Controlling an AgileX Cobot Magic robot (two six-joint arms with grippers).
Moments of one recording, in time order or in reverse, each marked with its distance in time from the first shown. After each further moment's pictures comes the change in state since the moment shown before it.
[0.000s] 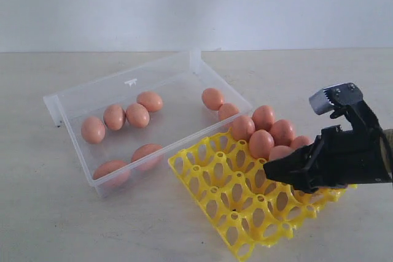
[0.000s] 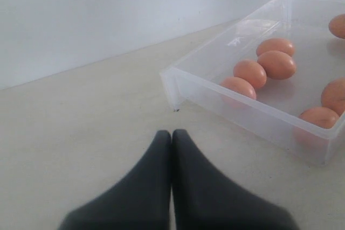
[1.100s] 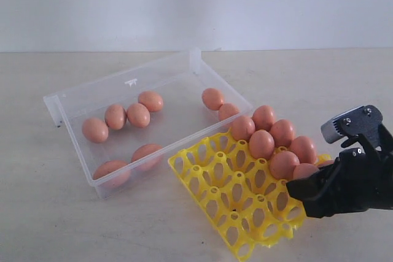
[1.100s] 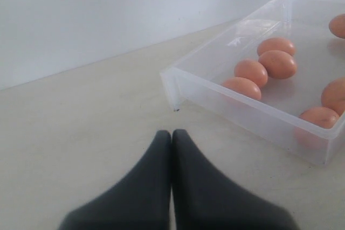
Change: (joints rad) left arm 0.000 0.000 0.000 0.000 0.000 0.000; right arm 0.004 -0.032 0.134 0.259 0.171 -0.304
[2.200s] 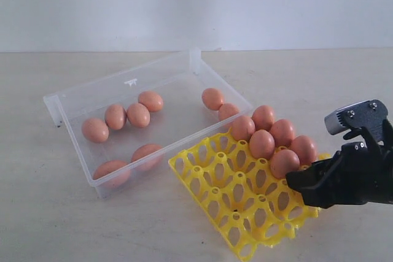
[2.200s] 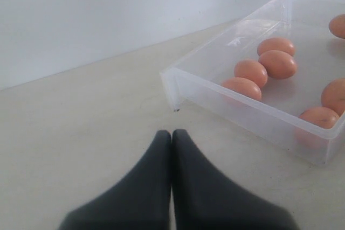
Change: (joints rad) left arm 0.000 0.000 0.000 0.000 0.000 0.000; right arm 0.002 0.000 -0.002 0.108 0.002 -0.045
